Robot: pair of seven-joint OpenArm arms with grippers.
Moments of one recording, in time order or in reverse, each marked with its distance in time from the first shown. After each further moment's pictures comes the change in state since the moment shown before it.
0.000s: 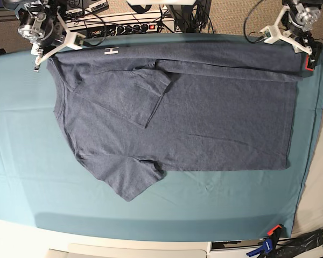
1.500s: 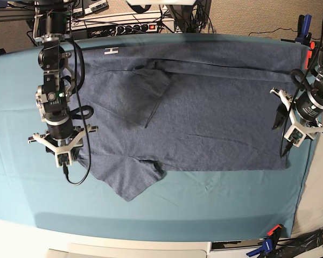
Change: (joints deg) left arm -33.7 7.5 -17.8 -9.9 -45.8 -7.9 -16.0; right arm 46.4 -27.3 0.4 -22.1 11.4 -31.0 14.4
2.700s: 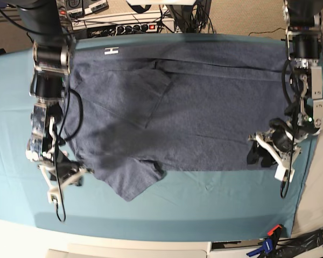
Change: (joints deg) left arm -24.4 21.9 -0.2 -28.9 -10.7 -2.8 3.5; right arm 29.7 -4.5 7.1 -44.3 18.5 13.6 -0.9
